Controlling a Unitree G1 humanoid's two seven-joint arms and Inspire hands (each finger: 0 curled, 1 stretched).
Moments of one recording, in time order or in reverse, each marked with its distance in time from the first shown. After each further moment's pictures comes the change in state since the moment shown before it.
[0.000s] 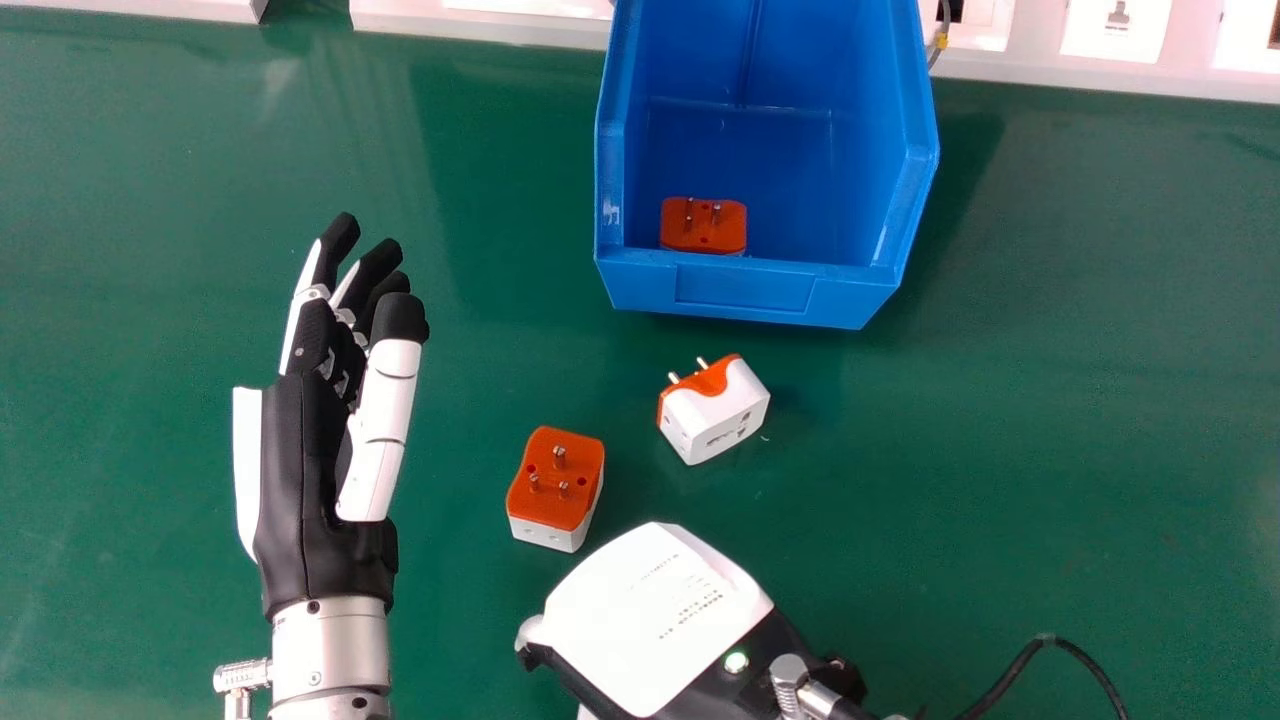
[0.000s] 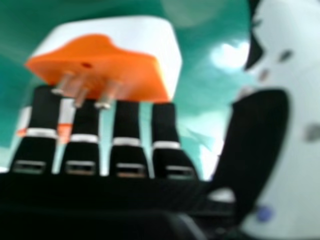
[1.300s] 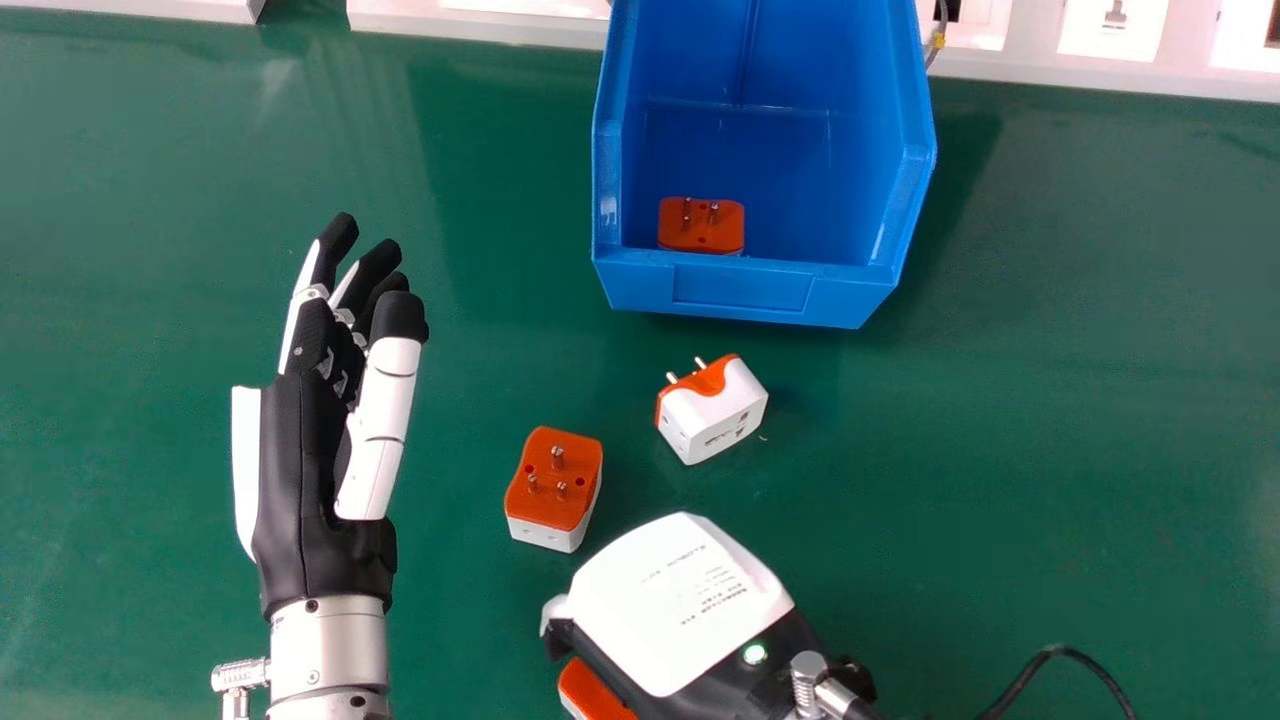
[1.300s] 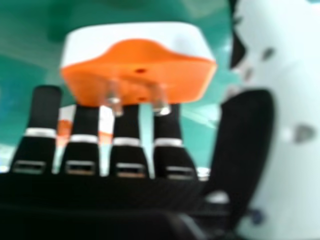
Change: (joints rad) left arm -0.002 0.000 -0.001 -0.018 0.000 0.021 0.000; right arm 0.010 0.003 -0.020 0.089 0.088 0.042 -0.139
